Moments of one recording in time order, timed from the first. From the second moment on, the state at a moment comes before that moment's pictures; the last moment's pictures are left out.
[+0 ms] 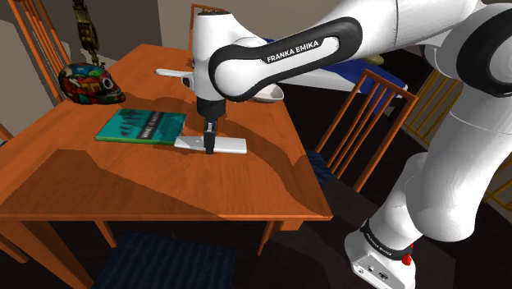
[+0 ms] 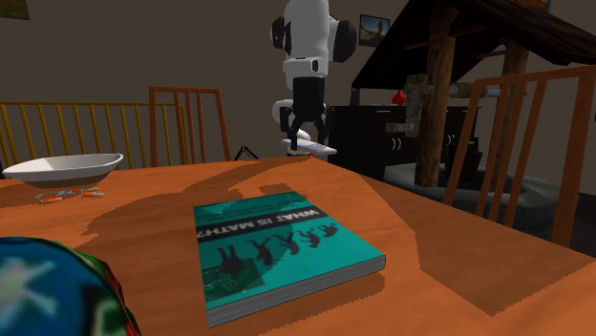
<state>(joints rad) 0.29 0.15 0.22 -1.94 -0.05 2.08 -0.36</state>
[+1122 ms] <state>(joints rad) 0.18 0.16 0.13 -1.81 -0.04 1.97 -0.56</state>
